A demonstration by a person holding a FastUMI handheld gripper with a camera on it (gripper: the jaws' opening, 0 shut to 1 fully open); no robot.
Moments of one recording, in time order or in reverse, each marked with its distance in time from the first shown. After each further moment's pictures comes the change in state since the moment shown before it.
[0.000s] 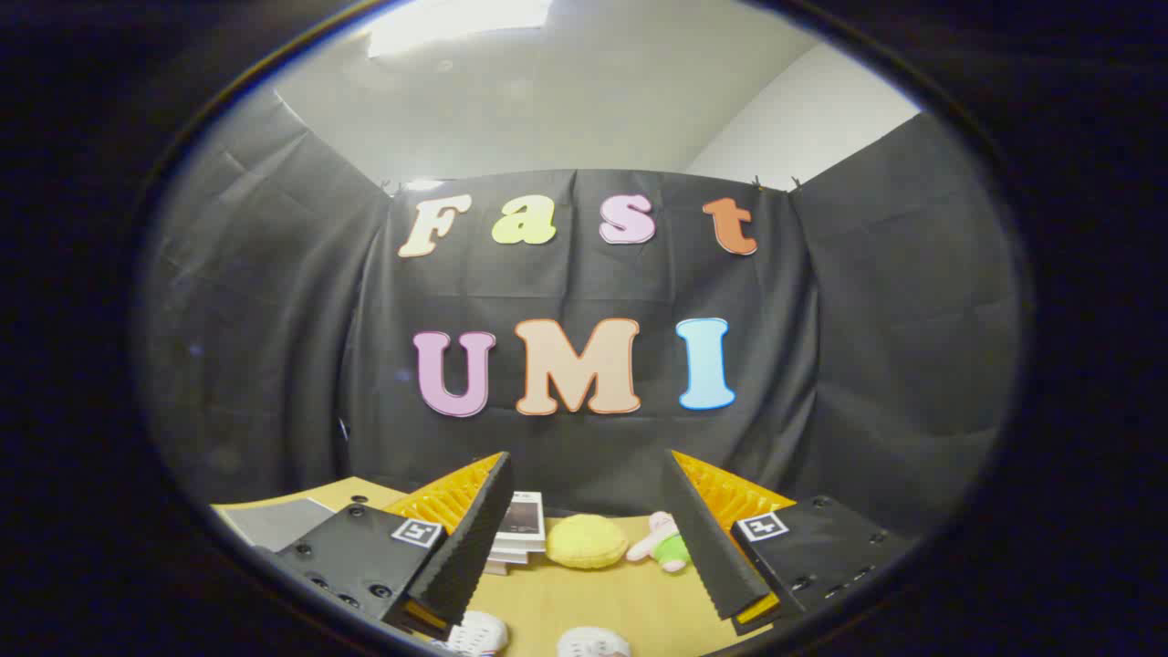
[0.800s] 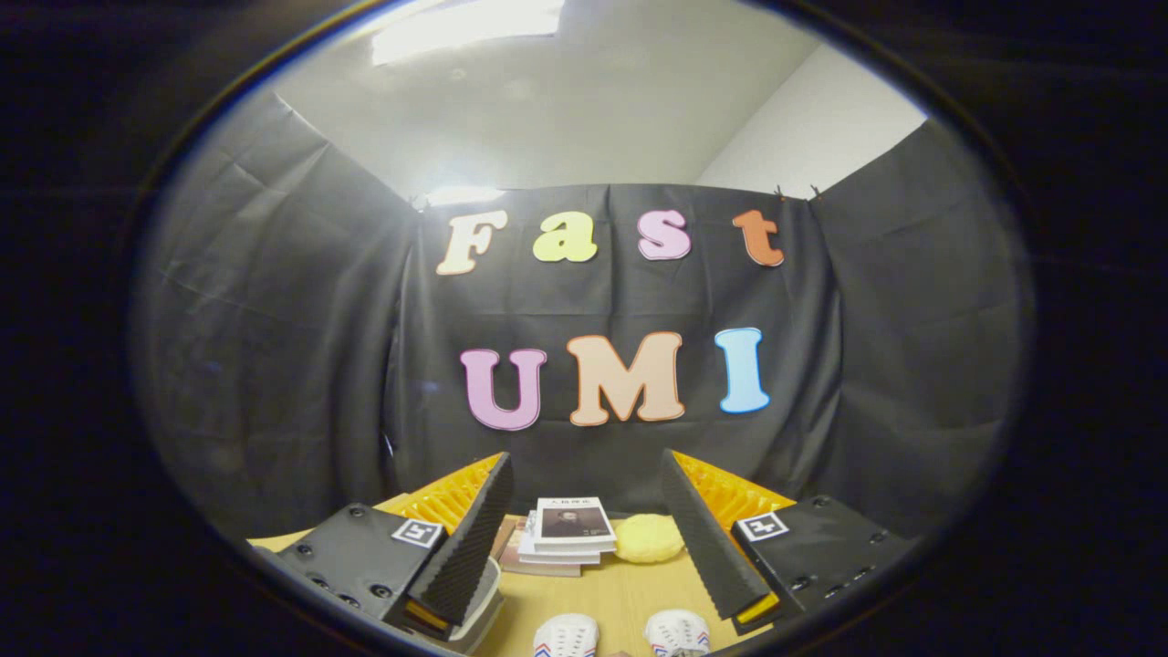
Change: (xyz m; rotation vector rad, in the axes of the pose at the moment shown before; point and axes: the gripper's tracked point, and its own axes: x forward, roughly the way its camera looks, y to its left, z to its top) arm -0.042 0.088 0.038 0.006 -0.017 0.050
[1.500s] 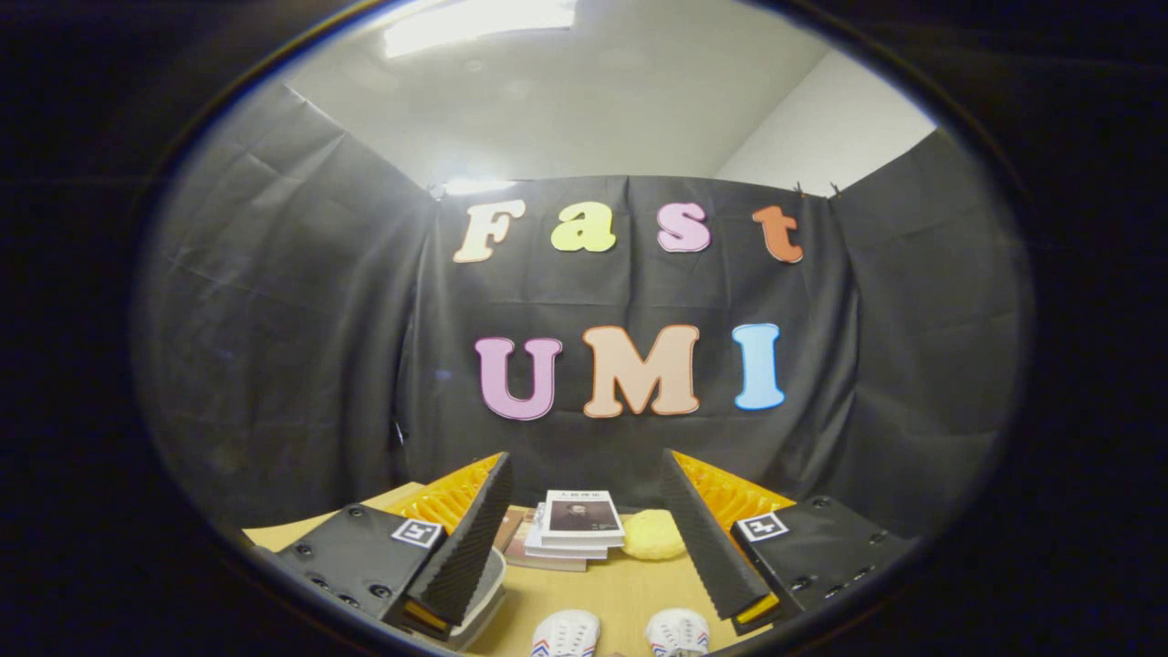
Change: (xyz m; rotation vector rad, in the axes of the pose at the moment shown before) arm 0.004 0.016 -0.023 0.011 0.062 0.066
